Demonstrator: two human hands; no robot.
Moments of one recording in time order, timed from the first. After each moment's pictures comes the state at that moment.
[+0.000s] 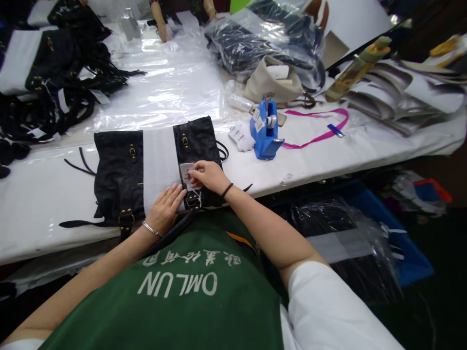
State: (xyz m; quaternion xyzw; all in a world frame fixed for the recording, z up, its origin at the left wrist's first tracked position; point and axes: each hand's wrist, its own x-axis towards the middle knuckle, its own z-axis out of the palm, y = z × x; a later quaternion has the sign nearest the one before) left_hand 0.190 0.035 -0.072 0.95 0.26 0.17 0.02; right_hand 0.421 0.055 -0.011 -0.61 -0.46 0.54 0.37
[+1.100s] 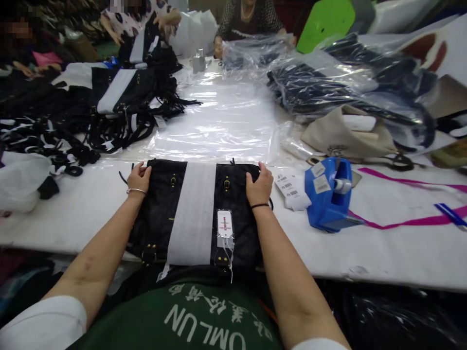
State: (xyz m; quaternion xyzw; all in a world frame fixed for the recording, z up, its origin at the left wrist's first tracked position) left_hand 0.064 0.271 -0.062 0.57 0.73 0.34 0.14; right_hand 0.487 0.204 -0.087 -0.76 -0.52 0.04 0.38
